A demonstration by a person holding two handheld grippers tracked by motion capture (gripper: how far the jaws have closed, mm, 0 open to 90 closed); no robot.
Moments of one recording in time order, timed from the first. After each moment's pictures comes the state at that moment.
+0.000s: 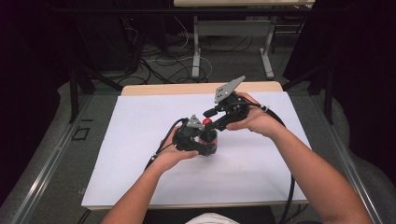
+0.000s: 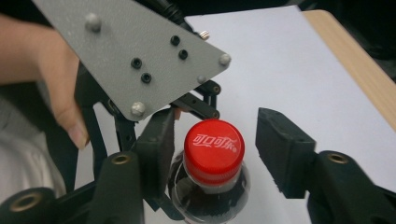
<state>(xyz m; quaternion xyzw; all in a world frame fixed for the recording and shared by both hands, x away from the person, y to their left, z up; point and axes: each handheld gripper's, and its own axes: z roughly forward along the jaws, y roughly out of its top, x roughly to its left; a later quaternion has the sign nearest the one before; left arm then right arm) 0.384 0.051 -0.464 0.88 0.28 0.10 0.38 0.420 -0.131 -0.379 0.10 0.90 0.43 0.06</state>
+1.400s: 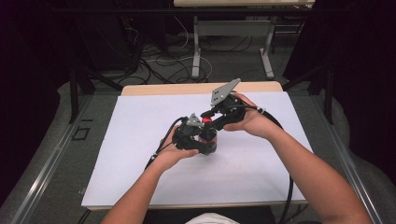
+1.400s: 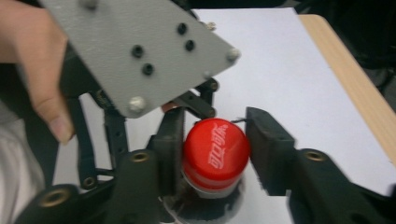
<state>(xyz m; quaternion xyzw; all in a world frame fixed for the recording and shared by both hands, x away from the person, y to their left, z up) 0.385 0.051 -0.462 0.88 0.28 0.10 0.38 0.421 -0.122 -0.382 0.07 0.90 0.41 0.08</state>
